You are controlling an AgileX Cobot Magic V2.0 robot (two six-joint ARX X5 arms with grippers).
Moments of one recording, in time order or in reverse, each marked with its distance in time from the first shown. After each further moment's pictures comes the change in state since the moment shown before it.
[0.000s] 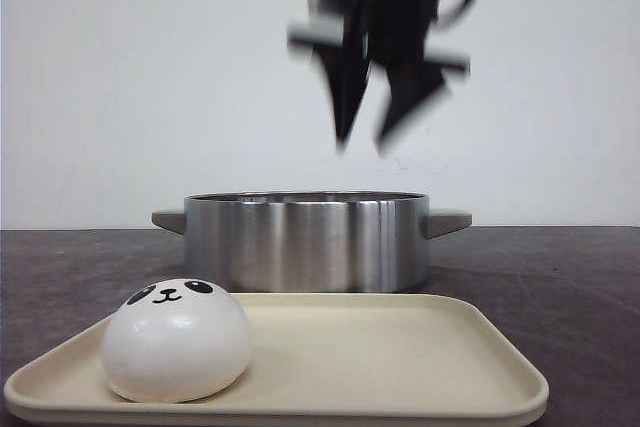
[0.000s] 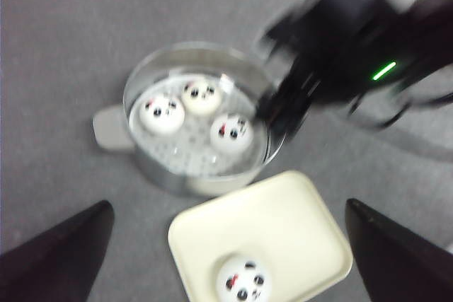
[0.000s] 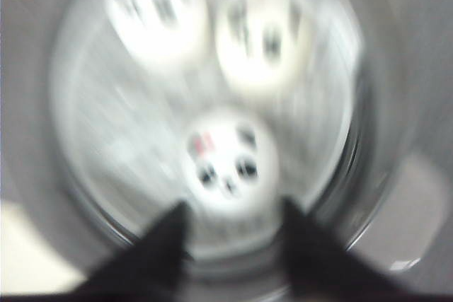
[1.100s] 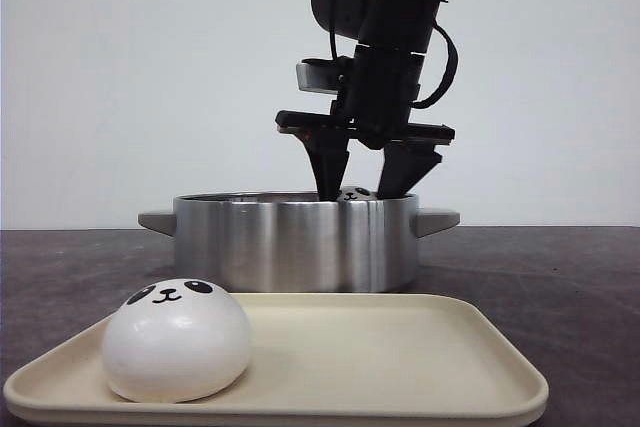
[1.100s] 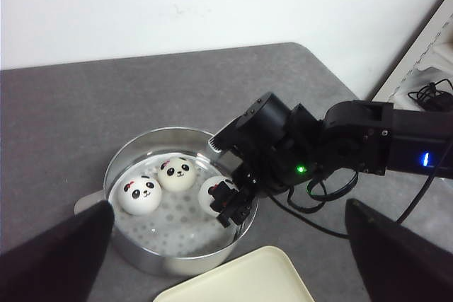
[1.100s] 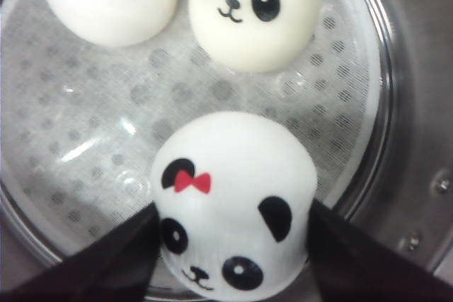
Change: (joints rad) left arm 0.000 -0.024 0.116 0.116 -0.001 -0.024; right arm -0.019 0.197 -0.055 0.077 -0.004 0.003
